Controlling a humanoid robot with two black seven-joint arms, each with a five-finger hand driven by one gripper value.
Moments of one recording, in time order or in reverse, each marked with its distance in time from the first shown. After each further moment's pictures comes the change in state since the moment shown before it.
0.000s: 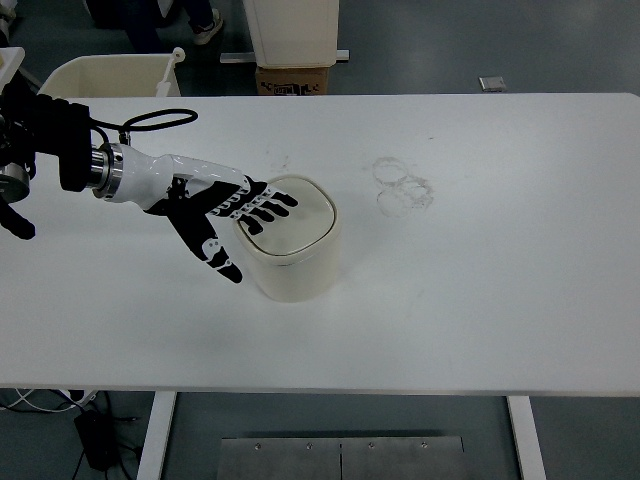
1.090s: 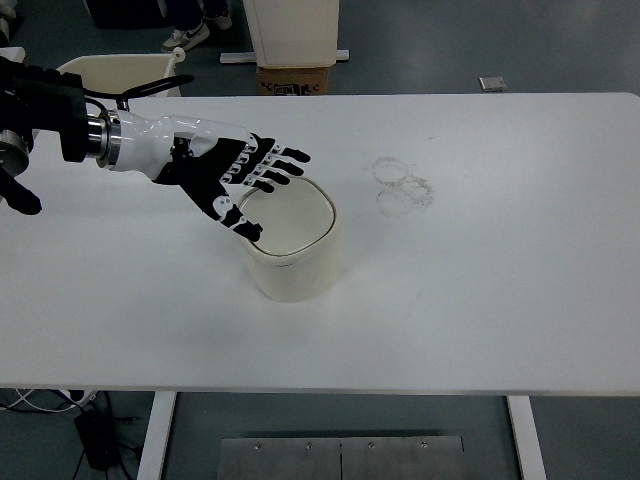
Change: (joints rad) left arm -0.012 -0.017 -0.043 0.066 -0.101 -0.013 -0.011; right arm 0.000 0.000 0.000 0.000 0.000 0.000 0.000
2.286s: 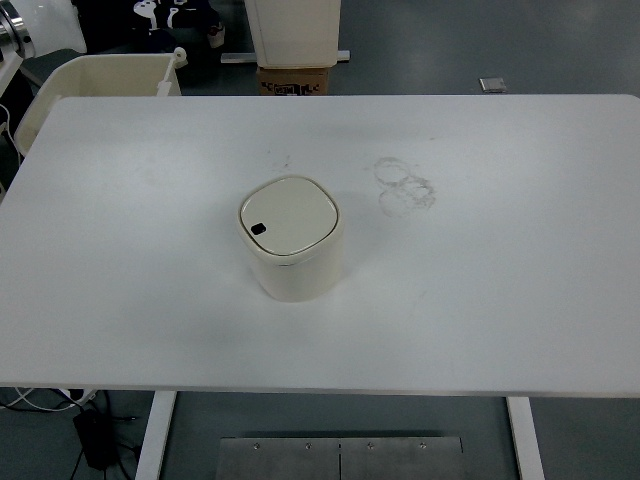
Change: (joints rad) left arm -0.019 -0.001 -0.114 0.351 -0.300 0.046 -0.146; right arm 0.000 0.000 0.000 0.000 0.000 0.000 0.000
